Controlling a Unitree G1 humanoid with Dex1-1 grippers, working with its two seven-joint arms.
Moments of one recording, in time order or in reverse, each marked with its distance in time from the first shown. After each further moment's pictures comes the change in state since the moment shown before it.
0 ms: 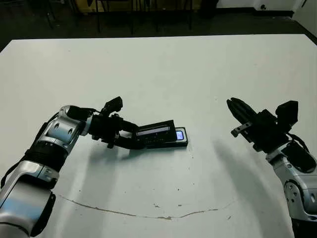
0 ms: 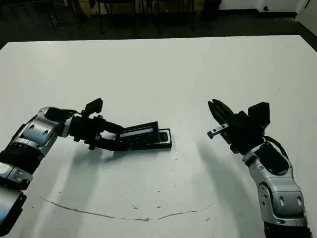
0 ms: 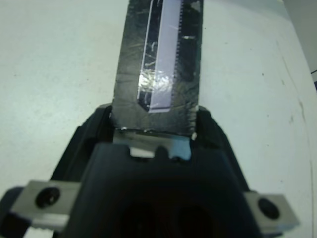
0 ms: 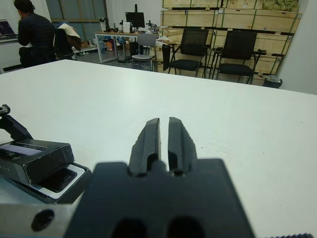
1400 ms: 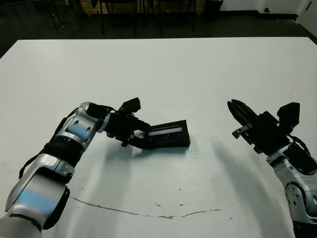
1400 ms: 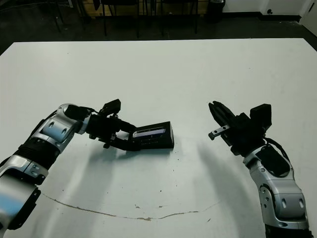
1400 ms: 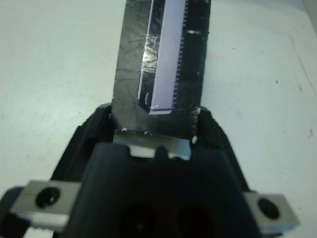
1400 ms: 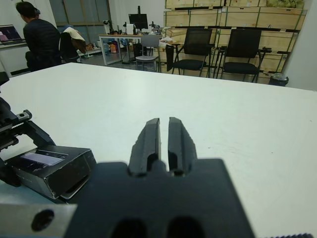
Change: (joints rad) left arm -0.070 -0.112 -0.079 0.049 0.073 -0.015 0.068; right arm 0.019 0.000 -0.009 -0.015 0.031 0.018 -0.003
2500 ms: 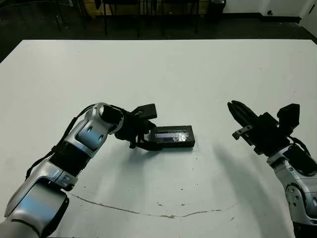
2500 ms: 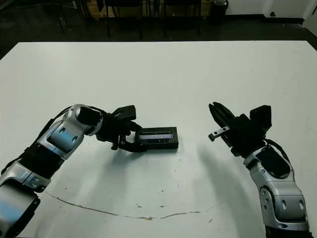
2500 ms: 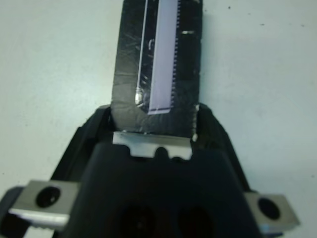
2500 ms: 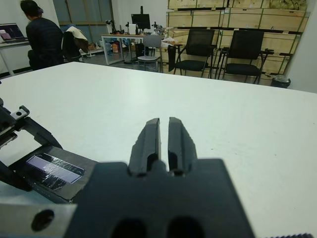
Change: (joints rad) left arm 0.044 0.021 -0.098 -0.327 0.178 0.171 0.146; right arm 0.009 0.000 0.000 -0.001 -0.009 -0.008 0.000
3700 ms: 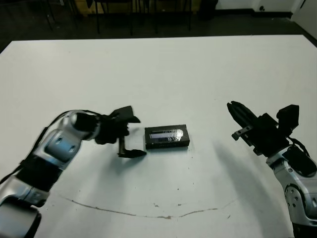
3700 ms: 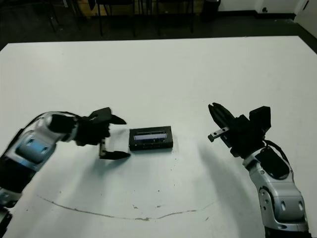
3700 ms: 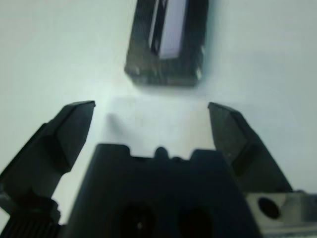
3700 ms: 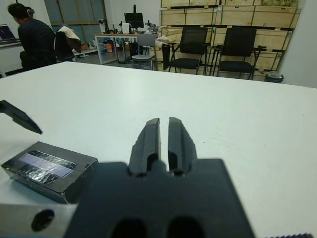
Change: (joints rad) left arm 0.244 0.263 0.162 -0.229 -0.106 -0.094 0.066; right arm 0.004 0.004 0.005 -0.002 0.010 -0.003 0.000
